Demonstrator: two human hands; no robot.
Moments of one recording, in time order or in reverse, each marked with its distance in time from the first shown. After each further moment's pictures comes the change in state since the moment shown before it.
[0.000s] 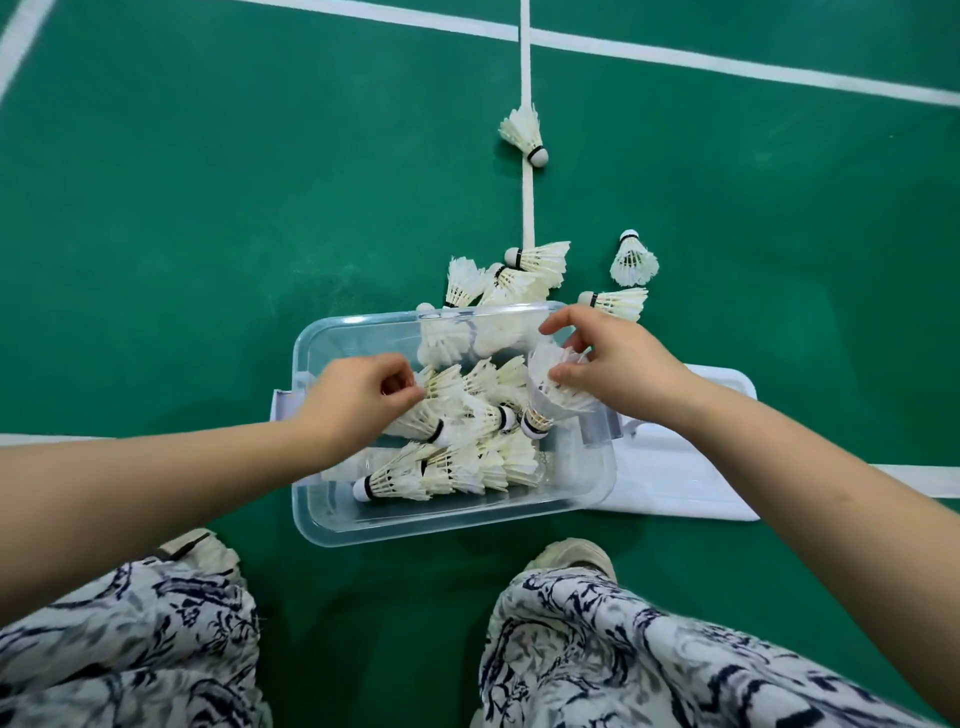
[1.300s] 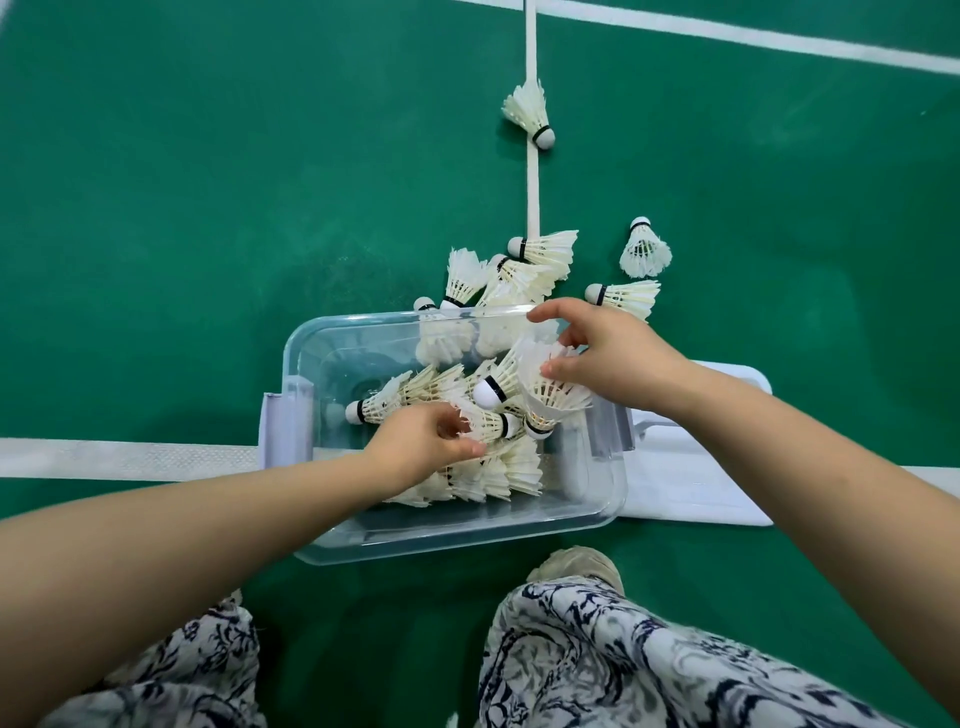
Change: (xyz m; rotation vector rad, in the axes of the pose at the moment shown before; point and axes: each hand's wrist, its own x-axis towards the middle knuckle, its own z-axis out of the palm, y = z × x) left_hand 0.015 0.002 0.063 -0.091 -0.255 -0.122; right_hand 0.027 0.004 0.004 0.016 -0.077 0.021
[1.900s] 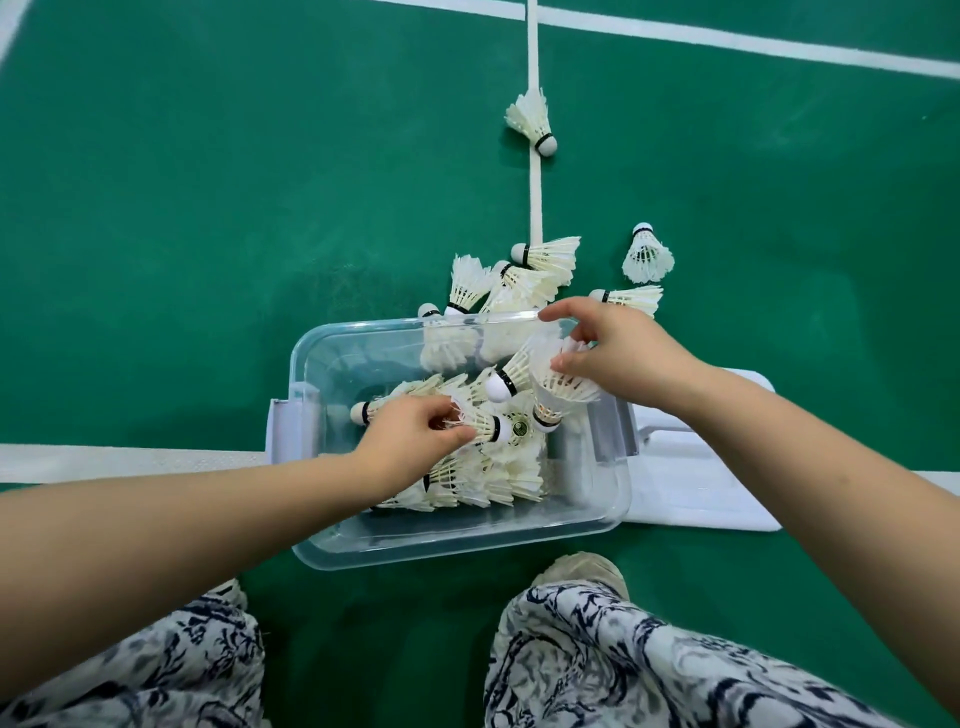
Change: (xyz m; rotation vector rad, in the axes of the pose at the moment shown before) left_hand -0.010 0.003 -0.013 -0.065 0.125 0.046; right_hand 0.003 0.003 -0.004 -0.021 0.045 0.005
